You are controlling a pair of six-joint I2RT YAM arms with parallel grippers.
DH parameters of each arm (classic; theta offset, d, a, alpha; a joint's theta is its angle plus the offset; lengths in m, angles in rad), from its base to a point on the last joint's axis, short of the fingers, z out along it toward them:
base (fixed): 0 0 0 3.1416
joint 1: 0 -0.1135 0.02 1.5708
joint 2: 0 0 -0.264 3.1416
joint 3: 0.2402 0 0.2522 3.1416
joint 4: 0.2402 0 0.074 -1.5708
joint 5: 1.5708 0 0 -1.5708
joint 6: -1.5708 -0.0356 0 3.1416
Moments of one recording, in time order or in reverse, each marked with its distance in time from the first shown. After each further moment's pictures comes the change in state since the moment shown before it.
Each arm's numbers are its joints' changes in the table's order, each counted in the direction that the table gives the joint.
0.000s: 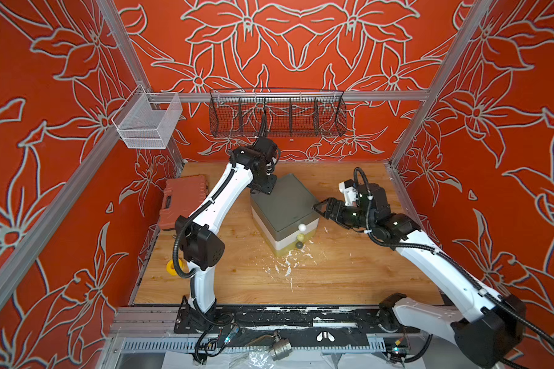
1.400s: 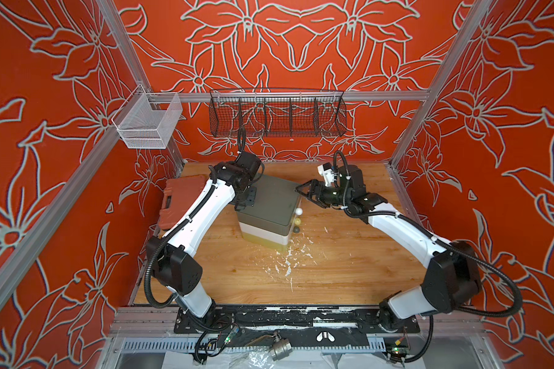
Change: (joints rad) left arm -0.042 -0.326 -0.430 -0.068 -0.170 0.217; right arm 0.065 0.322 0.135 -0.324 -0.220 -0.023
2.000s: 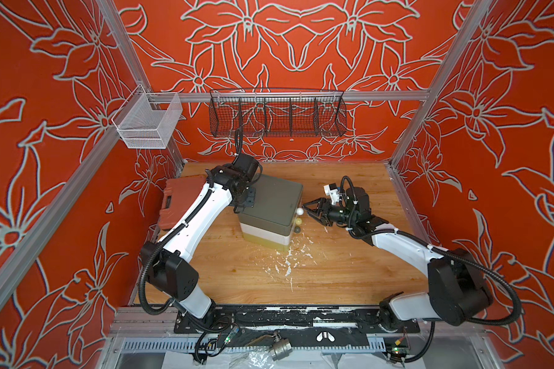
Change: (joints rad) left arm -0.001 -0.044 -0.057 -0.050 0.023 0.017; right arm 0.009 -0.019 -0.324 -0.396 -0.112 -0.251
